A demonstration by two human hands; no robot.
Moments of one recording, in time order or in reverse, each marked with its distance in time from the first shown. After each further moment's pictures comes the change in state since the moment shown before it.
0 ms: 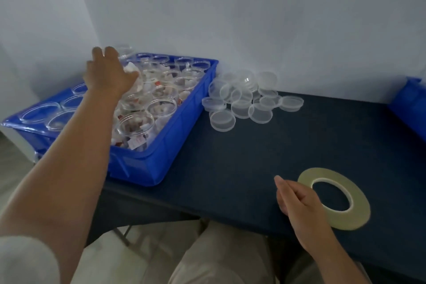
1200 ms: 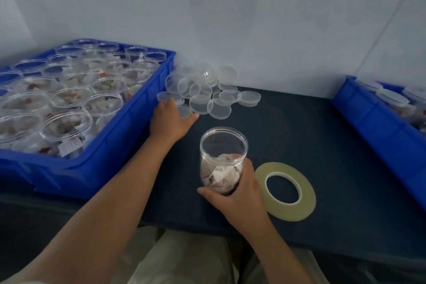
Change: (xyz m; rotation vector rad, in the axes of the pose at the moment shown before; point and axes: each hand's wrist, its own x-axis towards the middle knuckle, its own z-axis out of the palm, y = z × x) left_hand -0.146 0.166 0.137 -0.402 -0.408 0.203; right_hand 0.018 0.005 0.020 -0.150 0.155 -0.107
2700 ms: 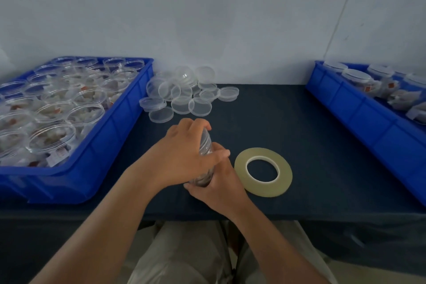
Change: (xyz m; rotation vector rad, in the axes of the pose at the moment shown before) left_hand -0.155 0.086 -0.074 0.138 -0.431 0.398; right_hand 0.003 0.003 0.002 -0.032 -0.066 -0.155
